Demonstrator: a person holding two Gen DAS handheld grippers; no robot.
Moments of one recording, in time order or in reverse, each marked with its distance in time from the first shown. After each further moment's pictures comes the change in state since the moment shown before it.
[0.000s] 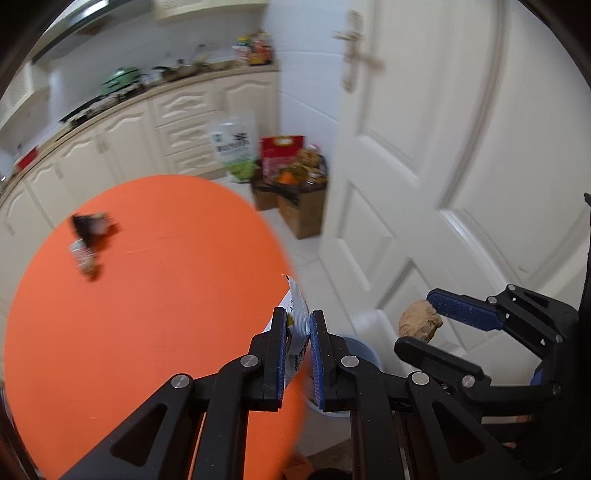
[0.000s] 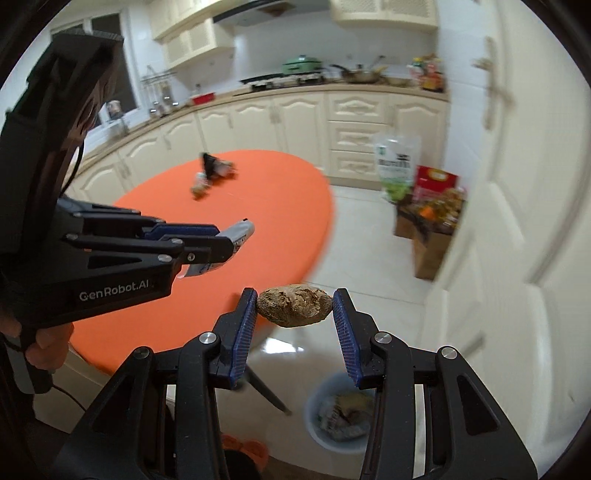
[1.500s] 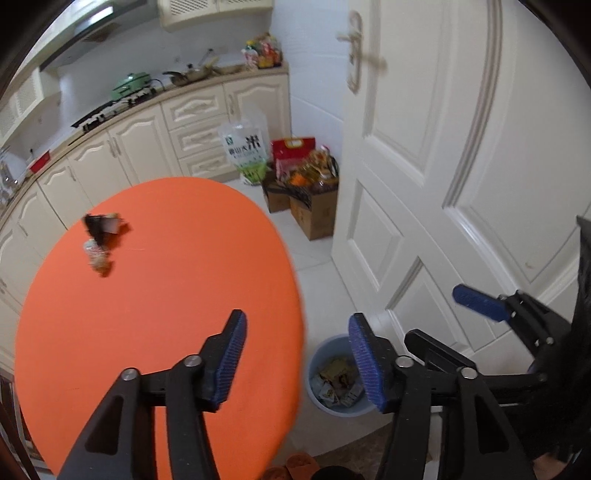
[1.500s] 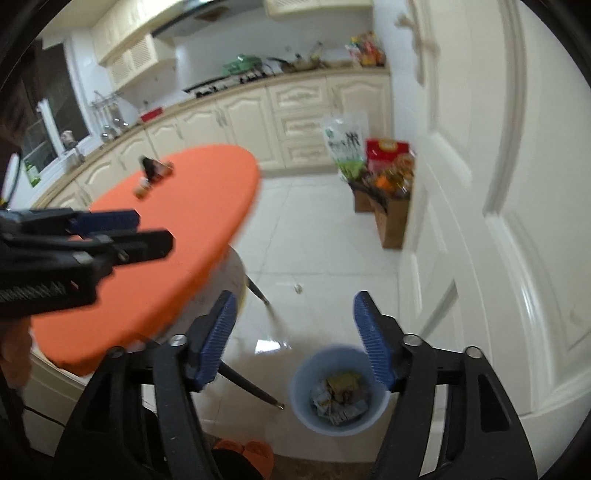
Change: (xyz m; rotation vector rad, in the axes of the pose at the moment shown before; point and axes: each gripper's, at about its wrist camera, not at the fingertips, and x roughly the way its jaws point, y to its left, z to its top) left arm -0.021 0.002 -0.017 -0.025 -0.043 0.069; right arm -0.005 -0.017 -0.011 0.124 -0.025 -0.073
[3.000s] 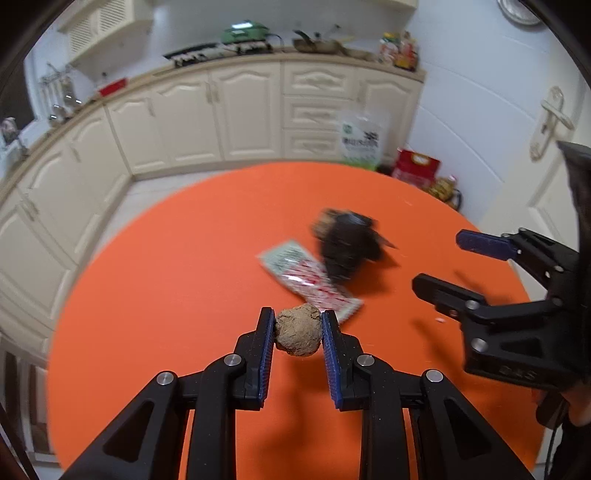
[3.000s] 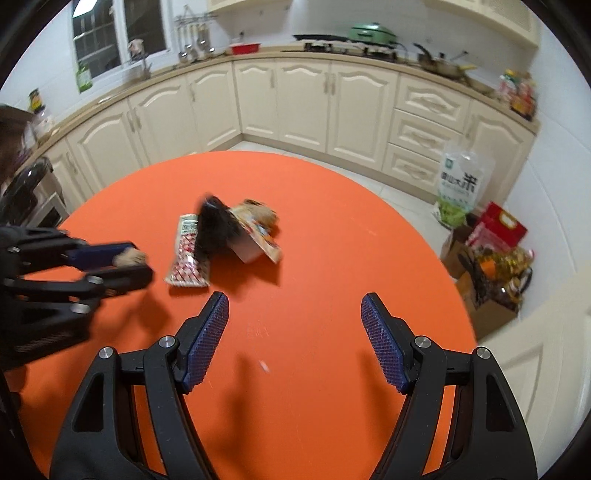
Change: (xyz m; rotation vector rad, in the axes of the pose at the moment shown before) left arm 0.090 0.326 0.050 -0.286 0.056 0.184; right arm 0.288 0.211 0.176 -0.400 0.176 0.166
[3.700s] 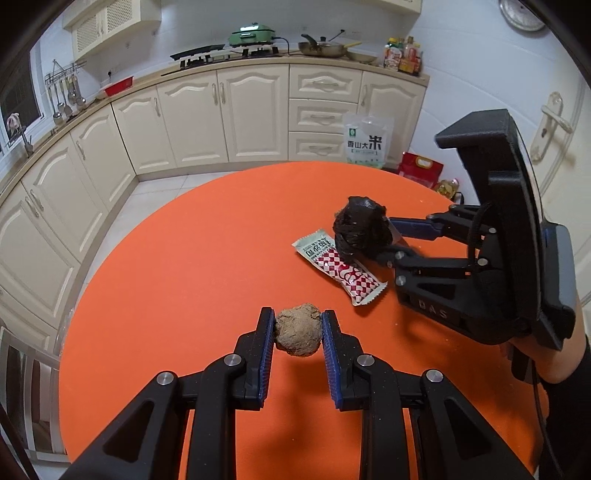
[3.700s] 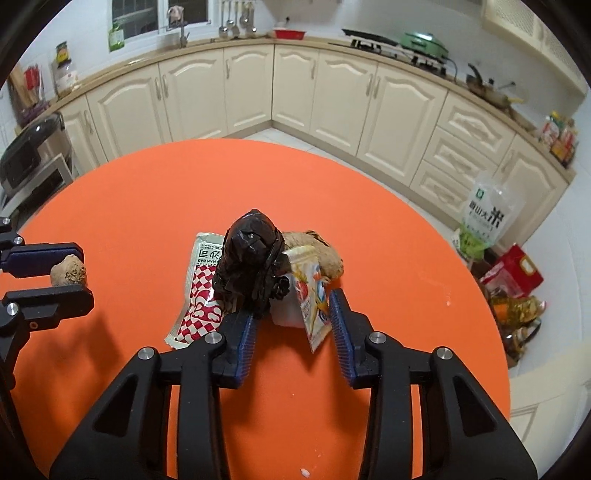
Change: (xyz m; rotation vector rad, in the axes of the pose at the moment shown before) left arm -0.014 0.018 -0.019 -0.013 -0.001 -0.018; right arm 0.051 0.047 0.023 -0.165 0.026 -0.012
